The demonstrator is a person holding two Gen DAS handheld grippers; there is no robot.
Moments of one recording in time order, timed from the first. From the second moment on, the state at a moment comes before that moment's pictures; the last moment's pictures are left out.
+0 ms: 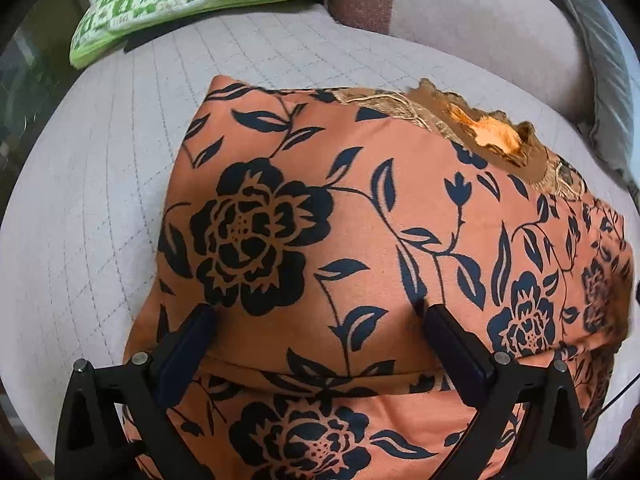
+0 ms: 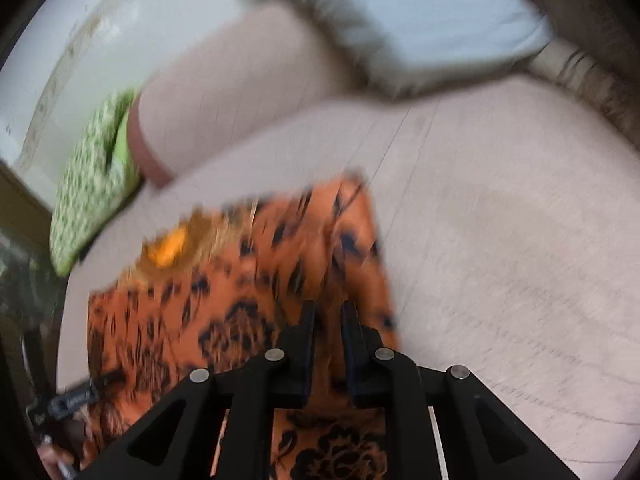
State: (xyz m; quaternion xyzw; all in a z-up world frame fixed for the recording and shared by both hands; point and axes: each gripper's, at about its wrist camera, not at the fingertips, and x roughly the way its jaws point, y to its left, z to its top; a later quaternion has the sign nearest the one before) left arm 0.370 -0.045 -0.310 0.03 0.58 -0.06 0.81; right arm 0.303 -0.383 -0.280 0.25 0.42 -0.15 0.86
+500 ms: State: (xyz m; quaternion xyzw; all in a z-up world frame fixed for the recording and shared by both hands) left arm 0.368 -0.055 -0.318 0.06 0.56 -0.06 0.82; right arm 0.334 -0.345 -0.317 0.24 0.50 -0.06 0.83
